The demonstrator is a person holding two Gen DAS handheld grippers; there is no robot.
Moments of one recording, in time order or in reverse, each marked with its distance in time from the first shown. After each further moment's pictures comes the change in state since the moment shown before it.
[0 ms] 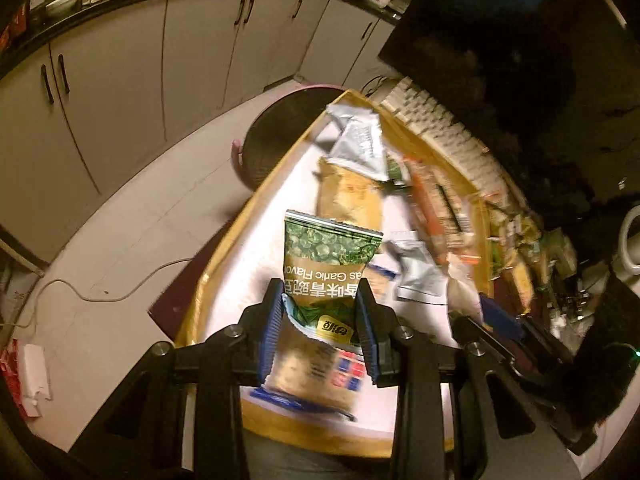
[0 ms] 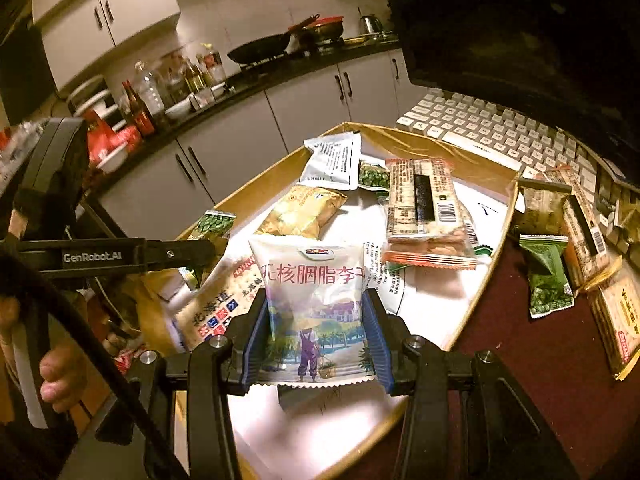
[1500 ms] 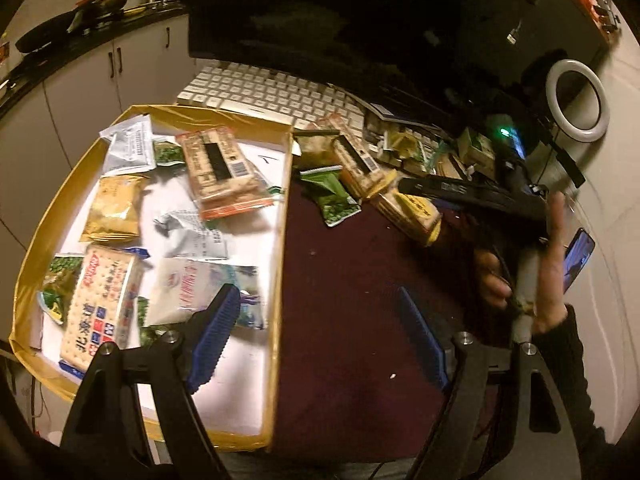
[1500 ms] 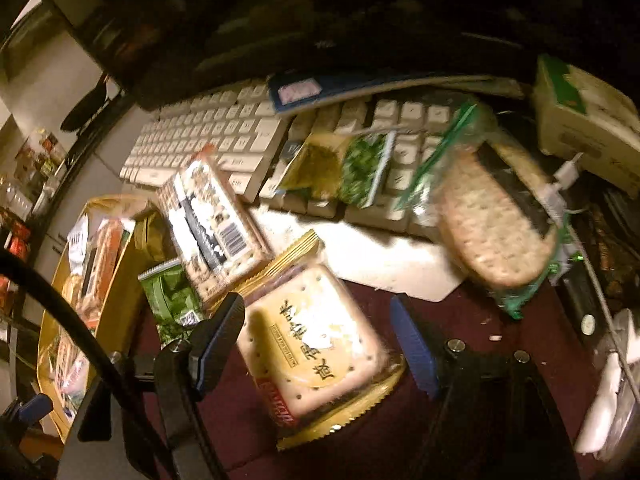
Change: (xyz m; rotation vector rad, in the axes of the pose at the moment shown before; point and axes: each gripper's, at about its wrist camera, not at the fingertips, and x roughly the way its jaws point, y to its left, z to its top) left arm 0.006 -0.179 -0.078 0.370 -0.006 -0.138; right arm -0.059 -0.246 -0.014 0.426 0.102 -0.285
